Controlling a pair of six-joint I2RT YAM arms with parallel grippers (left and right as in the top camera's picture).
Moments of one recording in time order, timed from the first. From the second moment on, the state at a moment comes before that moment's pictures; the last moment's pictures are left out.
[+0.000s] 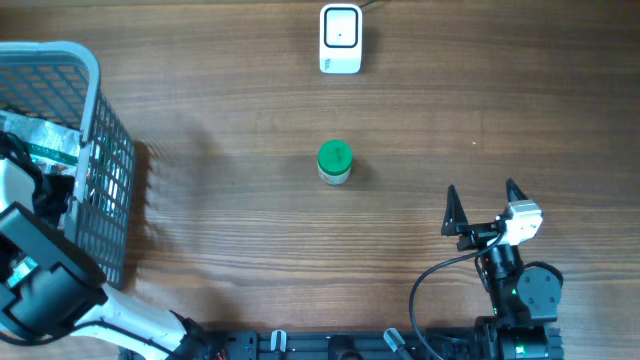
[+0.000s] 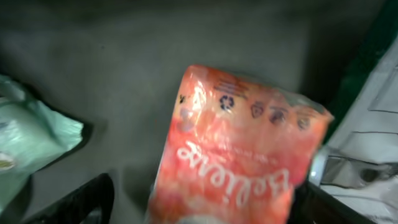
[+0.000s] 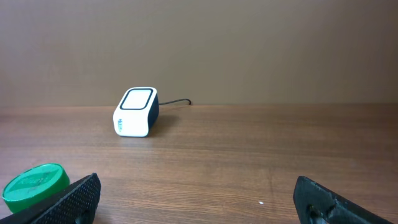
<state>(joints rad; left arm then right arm) 0.75 1.90 1.27 -0.77 -0.23 -0.70 0.03 0.02 0.01 0.00 -0.10 0.06</state>
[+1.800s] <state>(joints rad) 0.07 0.98 1.33 -0.74 0.03 -0.54 0.03 0.02 0.01 0.00 -0.10 0.06</state>
